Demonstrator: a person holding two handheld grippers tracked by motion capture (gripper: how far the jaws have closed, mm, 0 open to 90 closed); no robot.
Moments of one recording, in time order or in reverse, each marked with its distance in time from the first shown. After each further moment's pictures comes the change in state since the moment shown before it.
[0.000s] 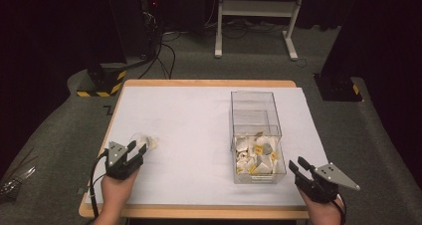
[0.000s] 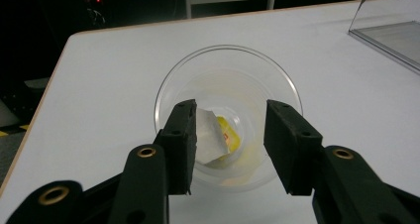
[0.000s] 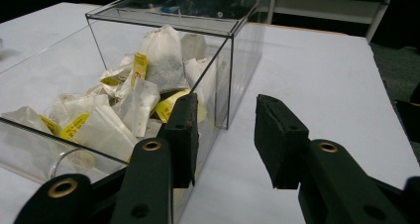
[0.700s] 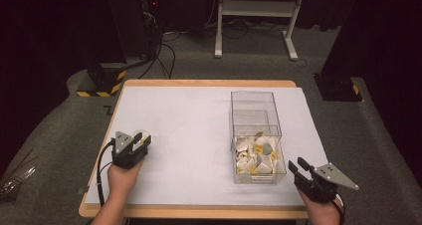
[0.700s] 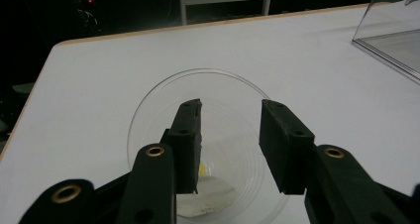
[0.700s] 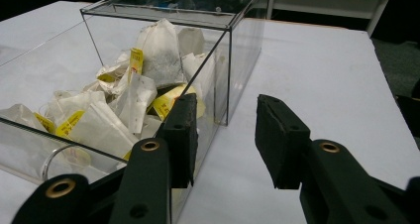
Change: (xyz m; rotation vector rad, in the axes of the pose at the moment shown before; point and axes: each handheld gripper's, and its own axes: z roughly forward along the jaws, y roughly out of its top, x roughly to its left) left arm 0.002 0.019 0.033 0.002 -0.020 -0.001; right arm -0.001 -0.003 0.003 0.008 -0.004 0.014
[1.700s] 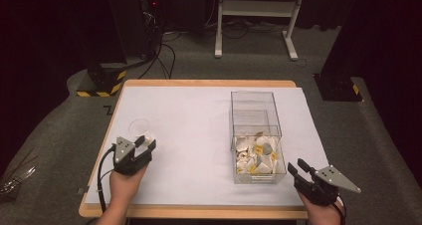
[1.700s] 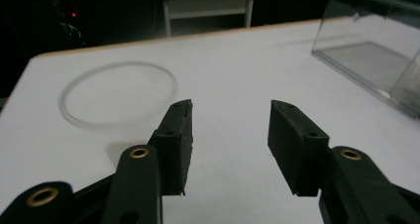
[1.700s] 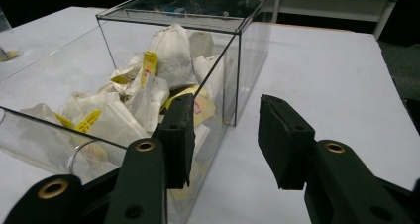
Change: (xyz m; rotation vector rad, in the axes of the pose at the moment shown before) left arm -0.027 -0.009 -0.025 -0.035 -0.059 0.023; right arm 0.003 -0.001 -0.007 -0.017 0.026 0.005
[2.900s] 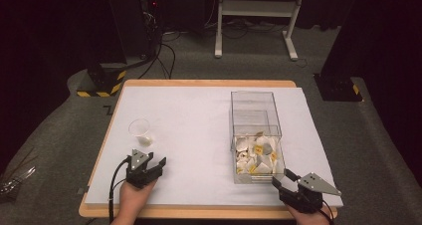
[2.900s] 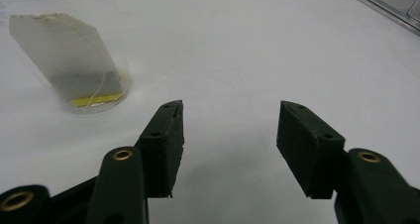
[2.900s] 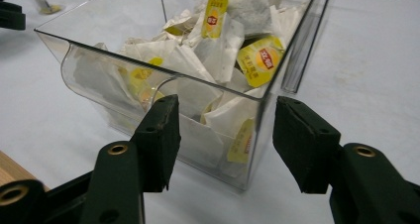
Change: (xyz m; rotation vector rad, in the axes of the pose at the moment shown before) left arm -0.014 -0.041 0.020 0.170 -0.028 -0.040; right arm 0.029 -0.019 0.010 0.107 0.114 -0.052
